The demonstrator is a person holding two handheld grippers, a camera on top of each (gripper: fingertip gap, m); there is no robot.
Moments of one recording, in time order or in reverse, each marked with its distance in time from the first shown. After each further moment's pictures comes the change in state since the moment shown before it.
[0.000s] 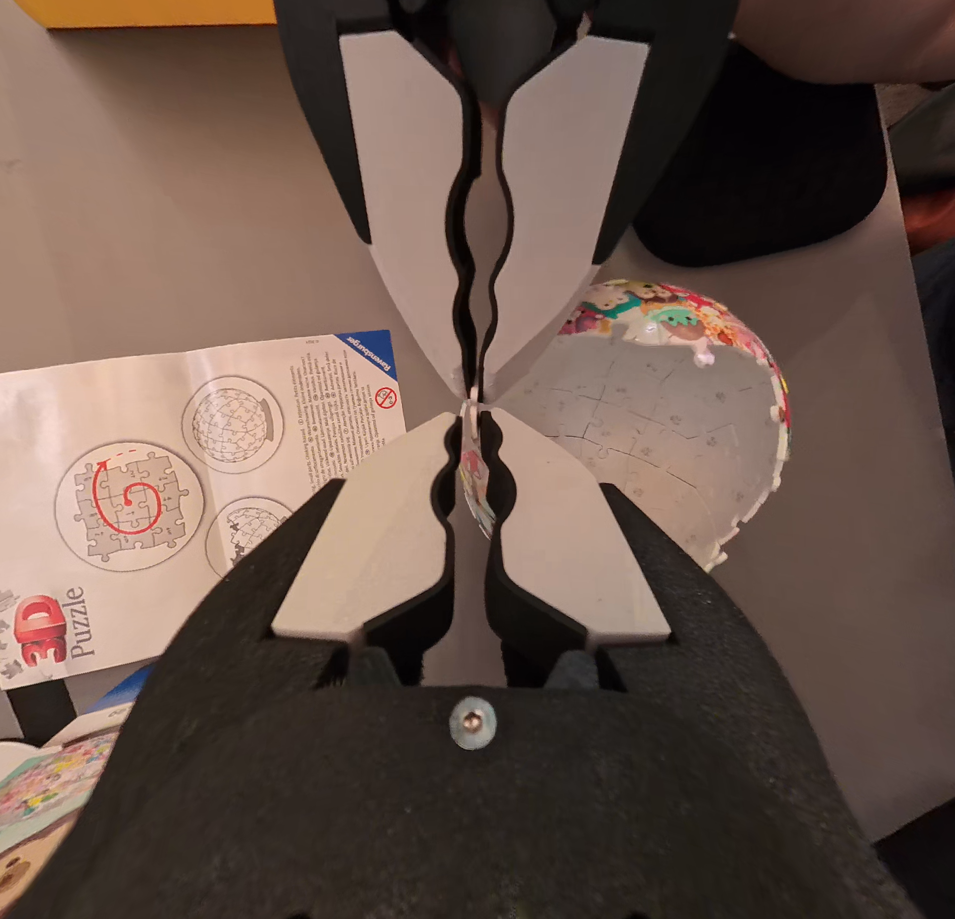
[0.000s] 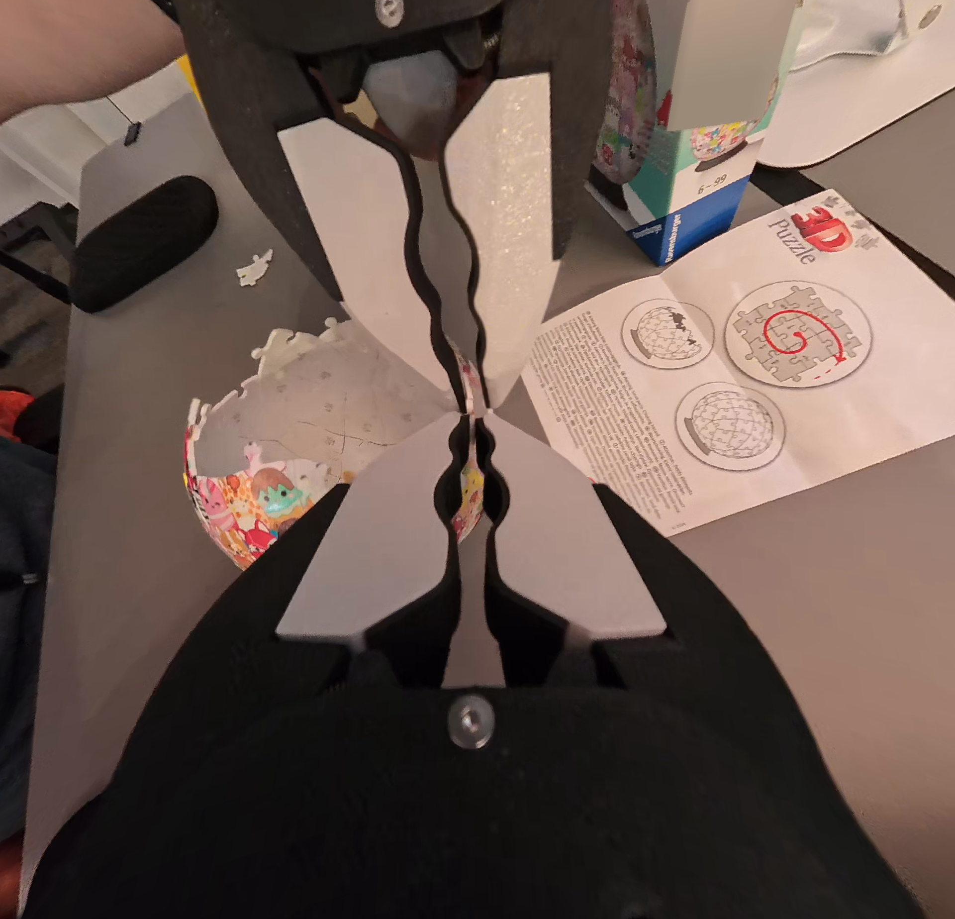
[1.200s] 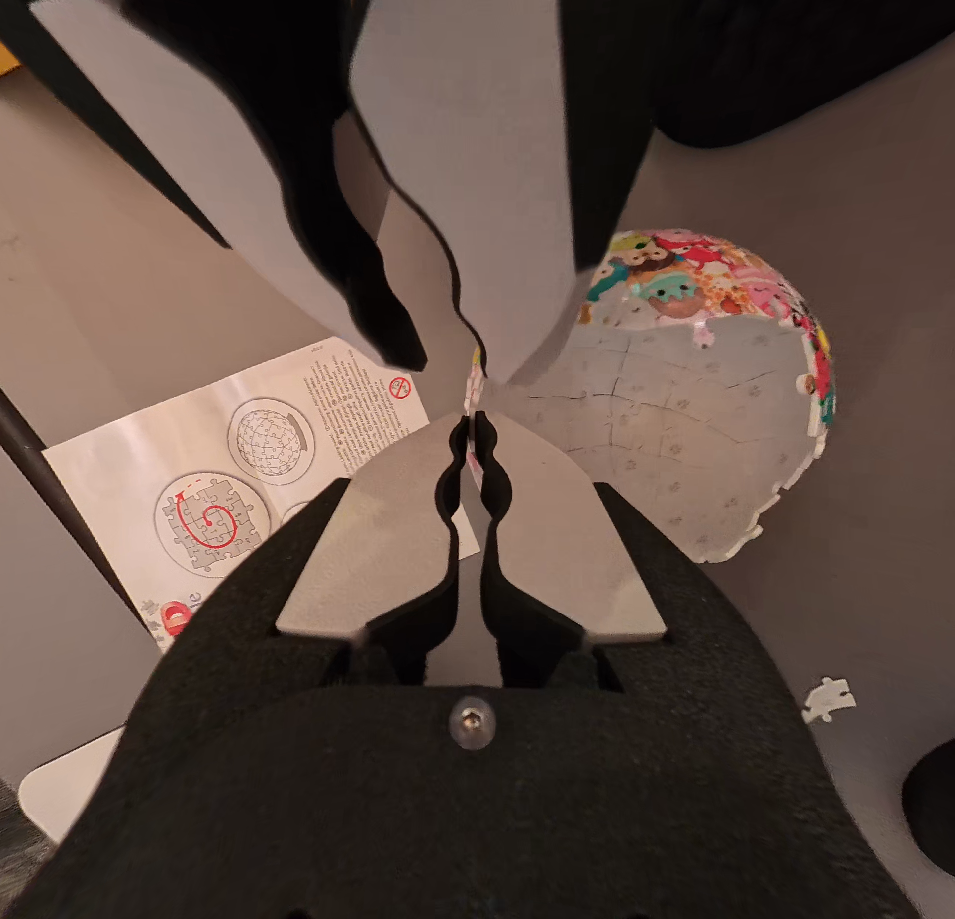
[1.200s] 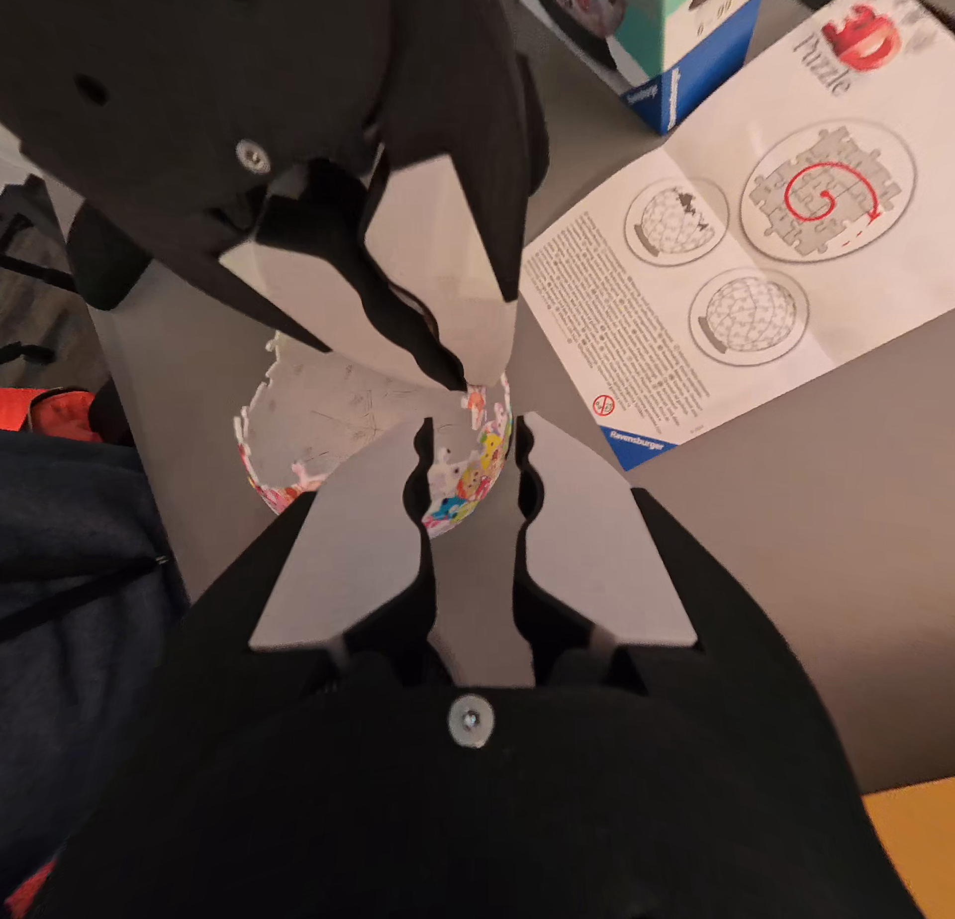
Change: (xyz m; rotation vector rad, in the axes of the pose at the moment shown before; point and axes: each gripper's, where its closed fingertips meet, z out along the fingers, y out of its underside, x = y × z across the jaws) left arm 0.002 0.000 0.007 -0.216 -0.041 0.236; right arm -0.003 0.003 -0.016 -0.258 0.031 0.215
